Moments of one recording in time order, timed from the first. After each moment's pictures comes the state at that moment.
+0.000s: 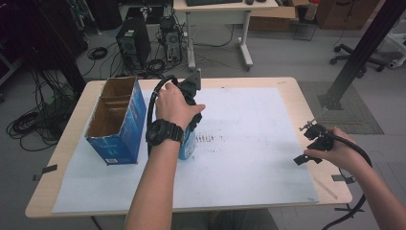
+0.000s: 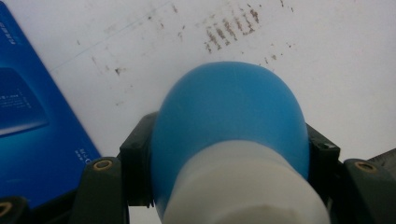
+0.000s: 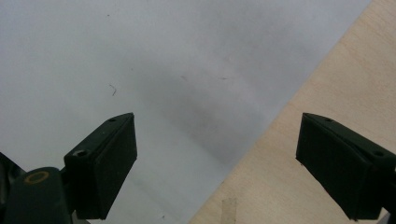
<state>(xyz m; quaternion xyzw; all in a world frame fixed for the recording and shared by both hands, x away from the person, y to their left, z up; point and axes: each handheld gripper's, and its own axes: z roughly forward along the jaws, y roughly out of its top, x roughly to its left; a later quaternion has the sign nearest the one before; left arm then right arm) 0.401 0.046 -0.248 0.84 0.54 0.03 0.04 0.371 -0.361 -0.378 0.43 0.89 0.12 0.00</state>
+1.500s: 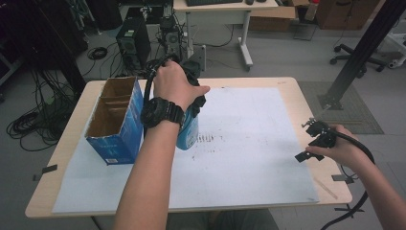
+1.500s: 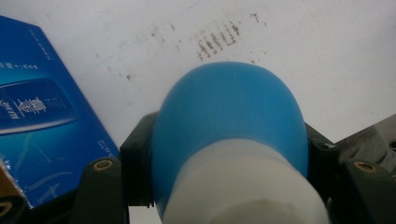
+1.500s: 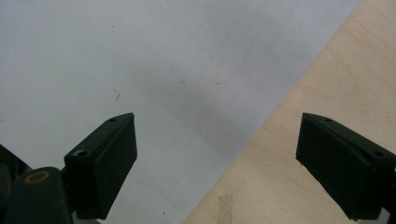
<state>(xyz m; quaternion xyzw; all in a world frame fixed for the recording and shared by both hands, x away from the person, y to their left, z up) 0.399 0.036 -0.184 0.85 0.53 0.04 0.05 0.373 -0.364 -0.367 0.44 0.89 0.13 0.00</state>
